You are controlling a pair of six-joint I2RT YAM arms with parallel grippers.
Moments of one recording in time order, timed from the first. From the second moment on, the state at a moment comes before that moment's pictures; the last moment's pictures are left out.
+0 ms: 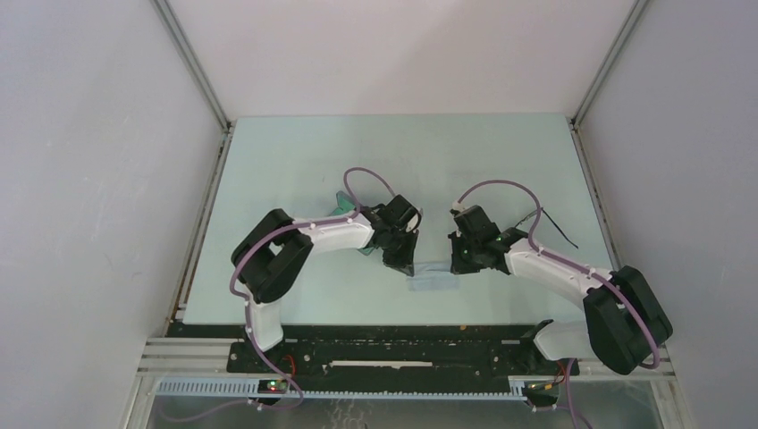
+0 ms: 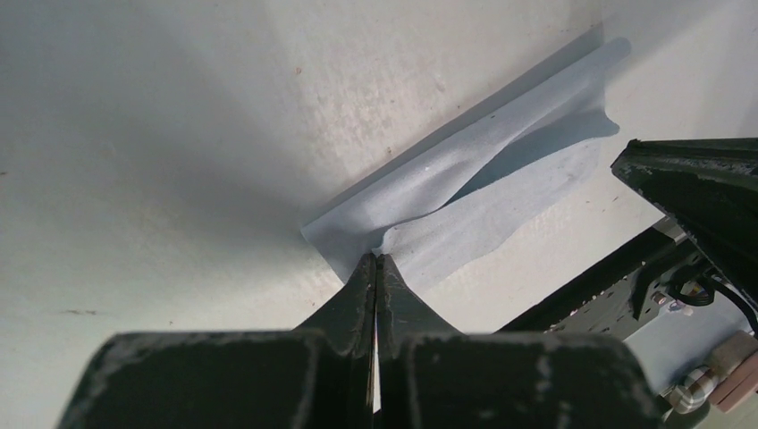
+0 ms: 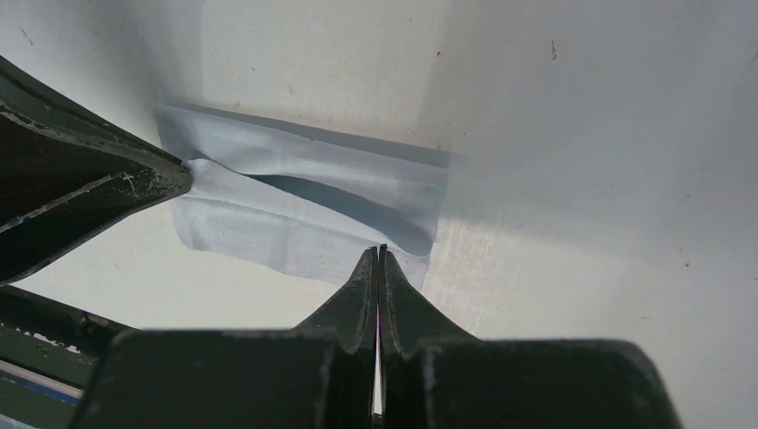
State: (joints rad) left arm -0.84 1.89 1.18 -0.42 0.27 -0.60; right arm 0.59 1.32 0.70 -0.44 -0.02 0.45
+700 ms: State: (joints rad) left arm -0.85 1.88 1.17 -0.42 0.27 -0.60; right arm 0.59 1.32 0.69 -0.44 -0.05 0.45
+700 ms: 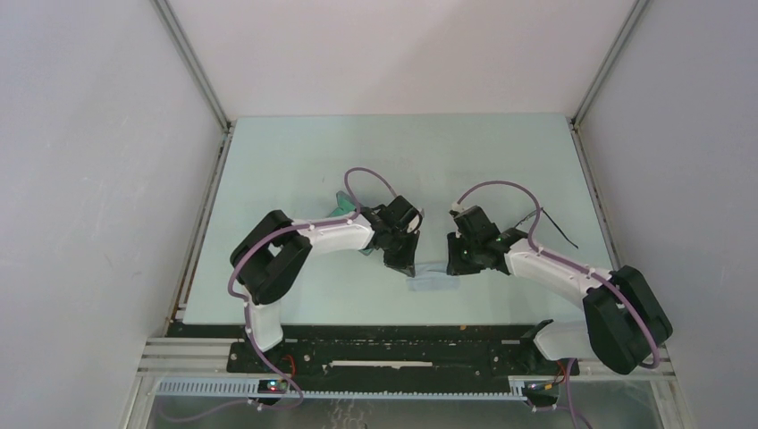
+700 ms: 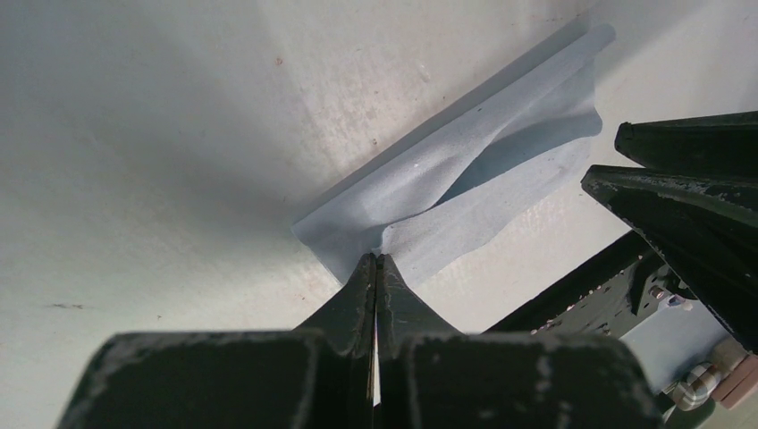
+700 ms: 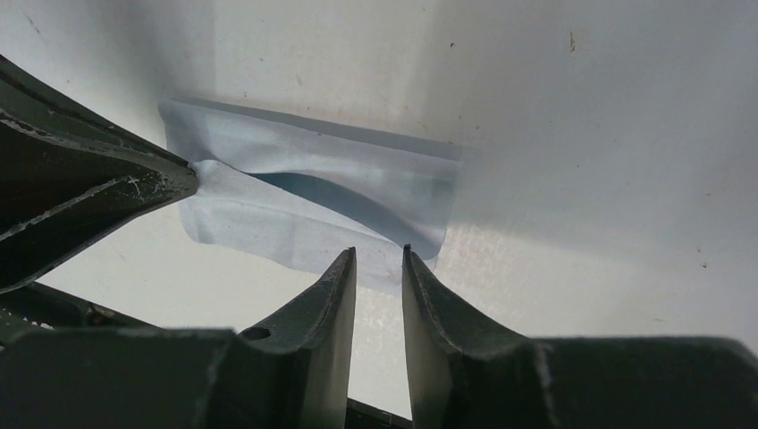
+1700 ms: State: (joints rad) left arm -0.85 1.88 1.17 -0.42 0.27 -0.60; right arm 0.60 1.40 0.69 -0.43 -0.02 0.45
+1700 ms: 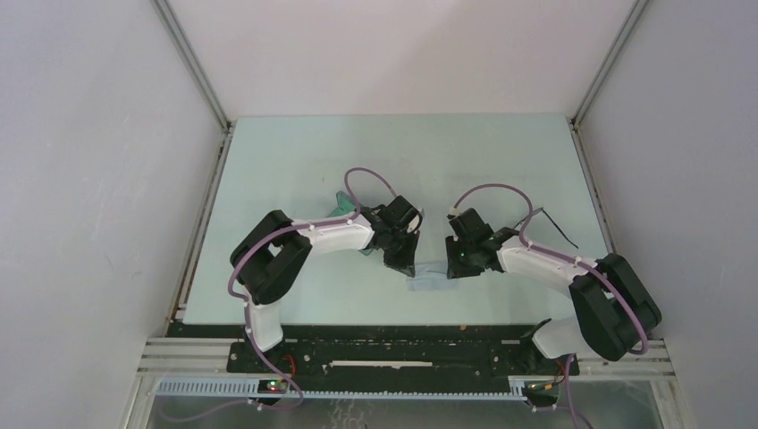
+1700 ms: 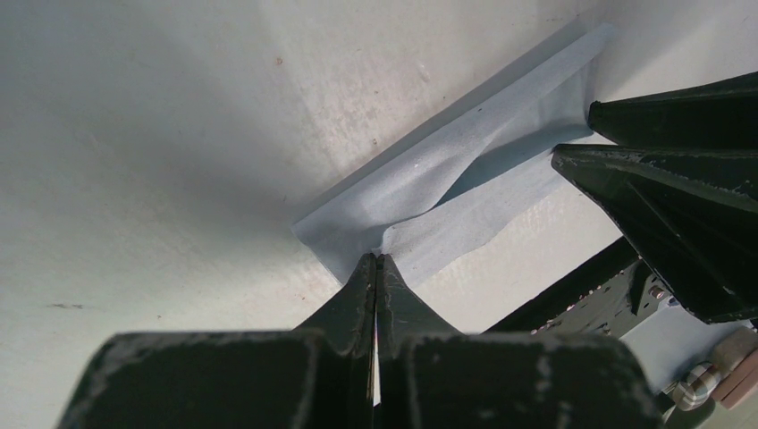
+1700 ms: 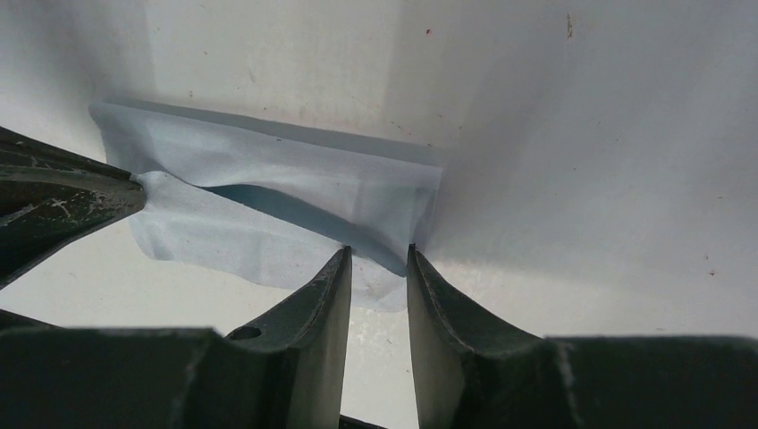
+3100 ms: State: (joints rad) left arm -0.85 1.88 1.17 -0.42 0.27 -0.60; right arm 0.60 1.42 0.71 -0.42 -0.03 0.42
